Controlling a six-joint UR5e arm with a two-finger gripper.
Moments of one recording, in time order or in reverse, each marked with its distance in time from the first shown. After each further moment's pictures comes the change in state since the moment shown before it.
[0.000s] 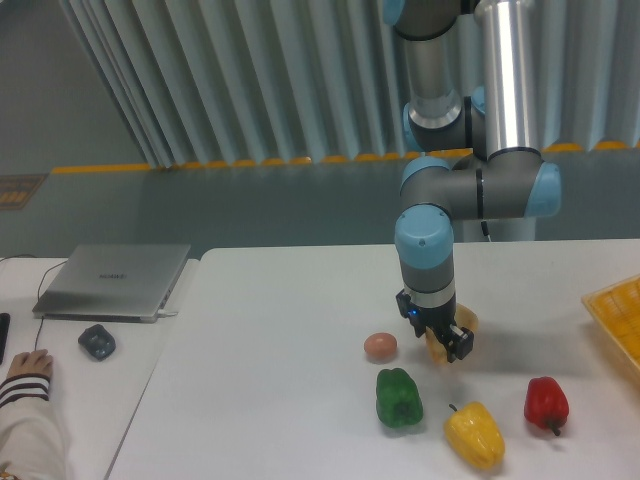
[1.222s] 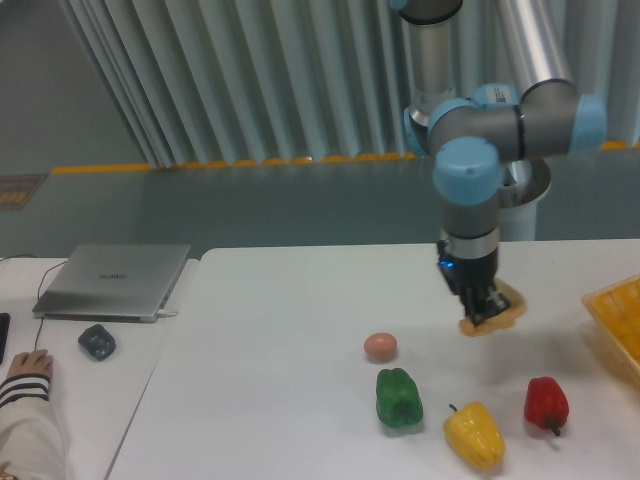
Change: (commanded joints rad) arm 0.196 0.127 0.120 -0.114 0.049 0.471
